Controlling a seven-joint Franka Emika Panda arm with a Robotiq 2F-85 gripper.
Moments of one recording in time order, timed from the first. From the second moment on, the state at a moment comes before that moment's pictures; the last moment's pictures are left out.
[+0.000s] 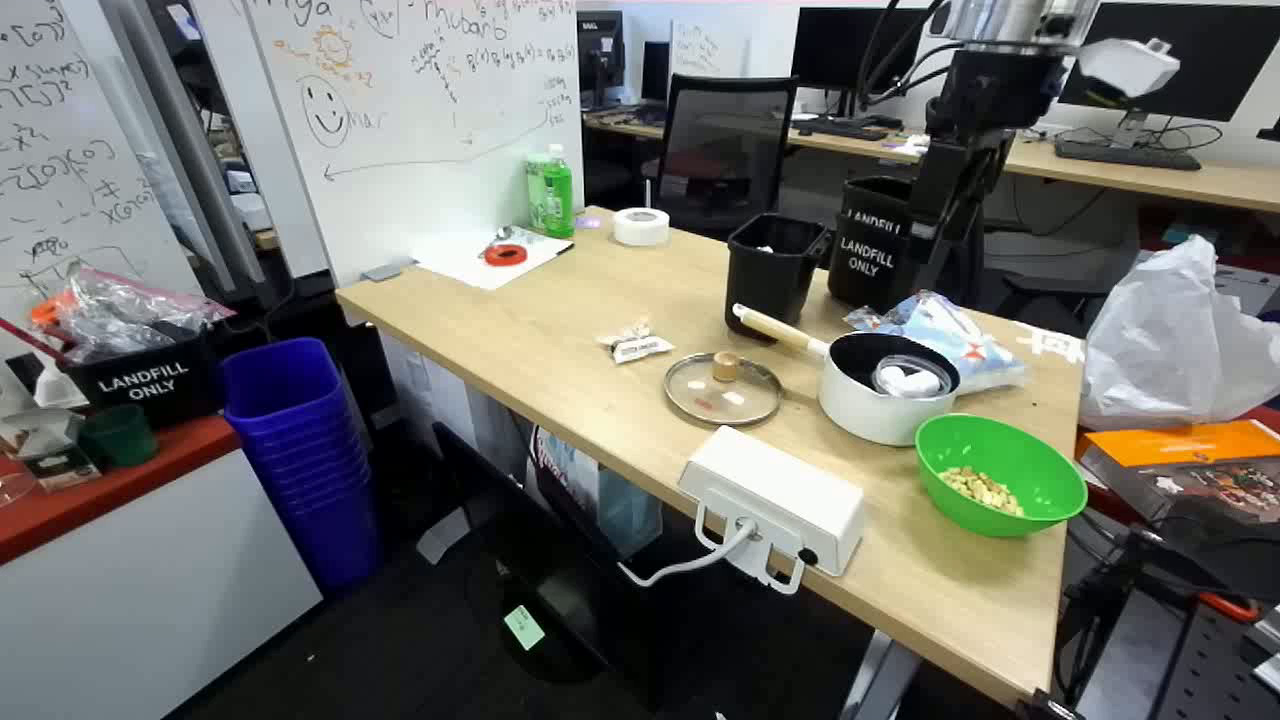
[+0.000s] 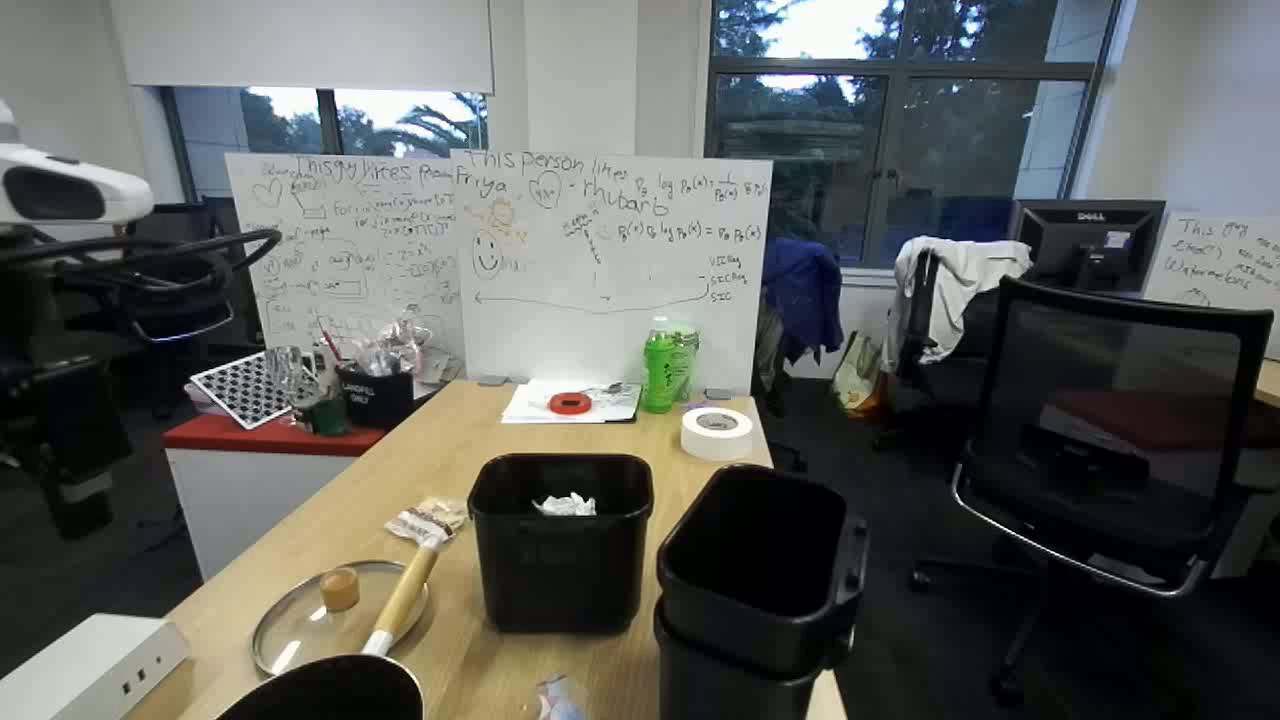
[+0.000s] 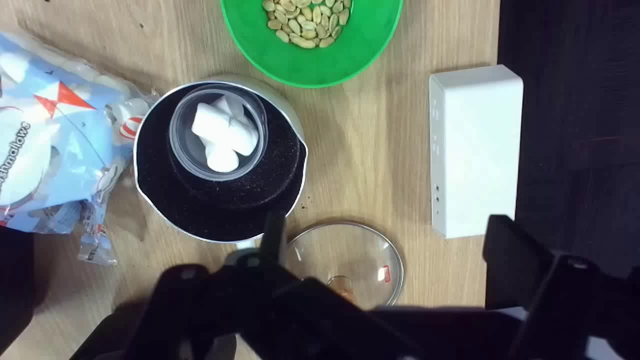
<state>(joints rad) 0.03 -0.27 -0.05 -2.44 0.02 2.20 -0.16</state>
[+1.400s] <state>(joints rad) 0.03 -0.31 0.00 -2.59 0.04 2.23 0.15</state>
